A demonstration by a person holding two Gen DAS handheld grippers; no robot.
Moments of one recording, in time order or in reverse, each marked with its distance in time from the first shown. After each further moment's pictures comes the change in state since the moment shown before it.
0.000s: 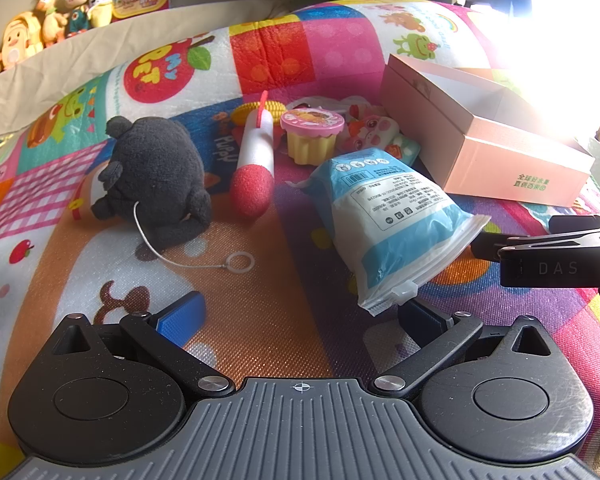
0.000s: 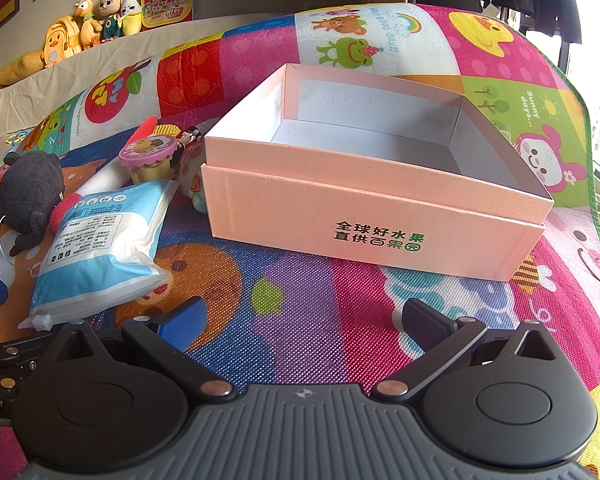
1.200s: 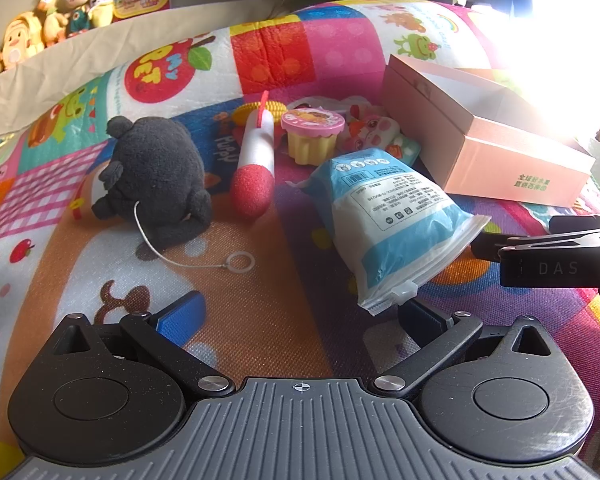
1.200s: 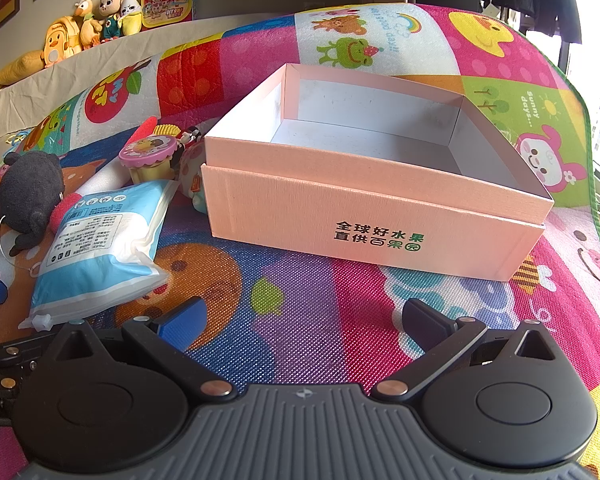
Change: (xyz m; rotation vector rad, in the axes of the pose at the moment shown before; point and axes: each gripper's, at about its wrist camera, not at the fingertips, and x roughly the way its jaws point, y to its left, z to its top) left arm 0.000 0.000 0.000 0.000 0.000 0.000; right arm 0.000 -0.001 0.001 0.000 0.000 0.000
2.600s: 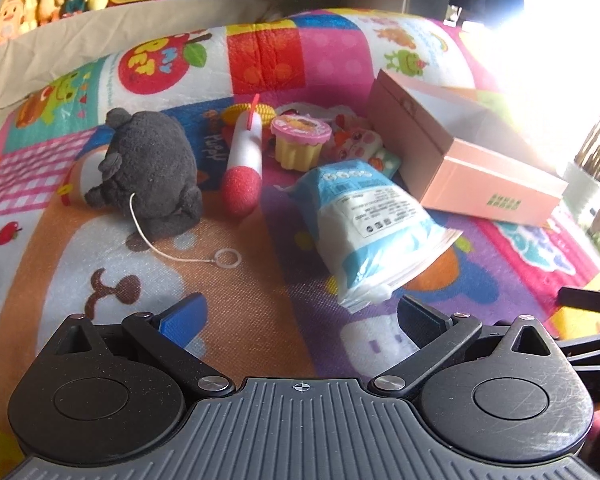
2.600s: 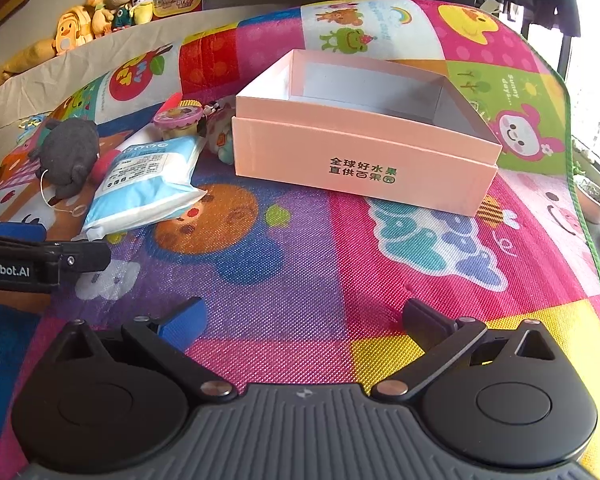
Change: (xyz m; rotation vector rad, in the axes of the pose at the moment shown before) left arm -0.016 0.011 0.000 -0.071 -0.010 -0.104; right arm -0.055 -0.001 -0.039 -0.010 0.038 0.014
